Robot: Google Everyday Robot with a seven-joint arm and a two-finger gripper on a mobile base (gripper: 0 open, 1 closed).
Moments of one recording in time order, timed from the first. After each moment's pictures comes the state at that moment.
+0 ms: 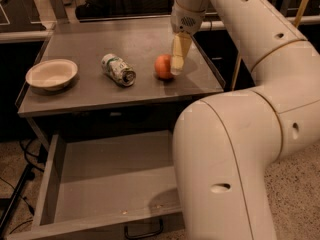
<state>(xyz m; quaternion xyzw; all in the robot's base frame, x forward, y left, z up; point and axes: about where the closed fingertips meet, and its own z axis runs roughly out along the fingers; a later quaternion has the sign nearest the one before) 0.713 -0.068 0.903 -0.67 0.73 0.03 0.13</state>
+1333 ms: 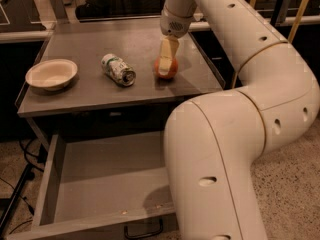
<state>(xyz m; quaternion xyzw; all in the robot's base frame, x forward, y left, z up) 0.743 -0.038 0.889 -0.67 0.72 0.03 0.16</state>
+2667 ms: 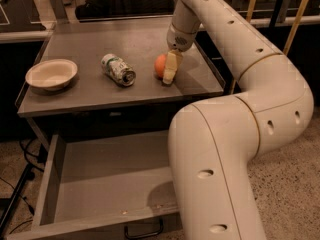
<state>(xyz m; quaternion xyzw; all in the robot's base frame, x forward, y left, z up) 0.760 -0.061 0.838 -0.65 0.75 0.04 0.15</state>
